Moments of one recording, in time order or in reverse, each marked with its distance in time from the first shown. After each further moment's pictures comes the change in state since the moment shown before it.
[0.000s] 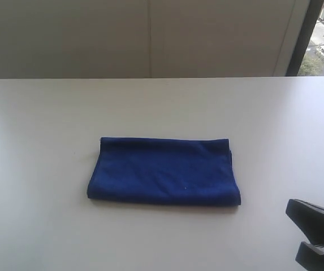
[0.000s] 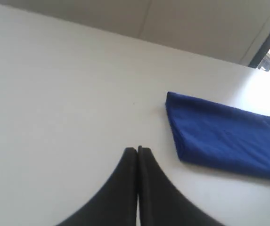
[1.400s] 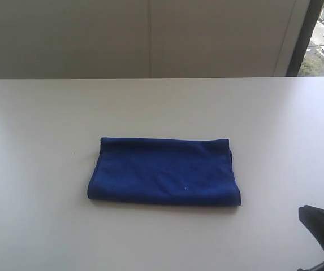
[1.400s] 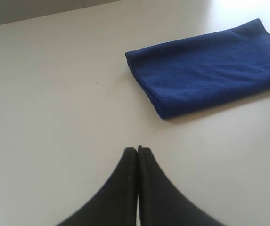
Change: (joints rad) left arm -0.382 0.375 -0.002 -0.109 -0.321 0.478; right arm 0.000 0.002 -0.004 -0.011 0.126 -0.390
